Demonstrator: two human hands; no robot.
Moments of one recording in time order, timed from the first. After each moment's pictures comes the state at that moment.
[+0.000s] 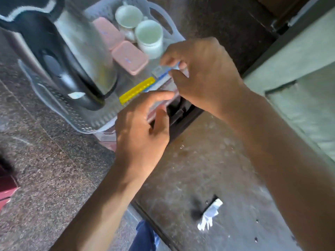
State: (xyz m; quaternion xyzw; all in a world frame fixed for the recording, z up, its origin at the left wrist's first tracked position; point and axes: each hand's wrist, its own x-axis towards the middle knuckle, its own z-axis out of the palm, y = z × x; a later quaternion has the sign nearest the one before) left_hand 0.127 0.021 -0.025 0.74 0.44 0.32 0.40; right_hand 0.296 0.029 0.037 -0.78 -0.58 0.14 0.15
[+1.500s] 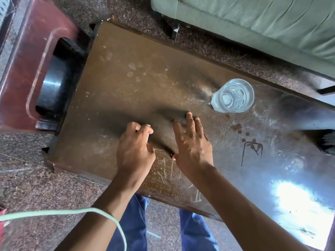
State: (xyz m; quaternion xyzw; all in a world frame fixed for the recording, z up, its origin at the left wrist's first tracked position) left_hand 0.144 -0.243 -0.148 0.91 0.32 -0.09 0.24; right_hand 0.239 -0.377 -0.134 -0.90 -0.29 0.32 -0.02
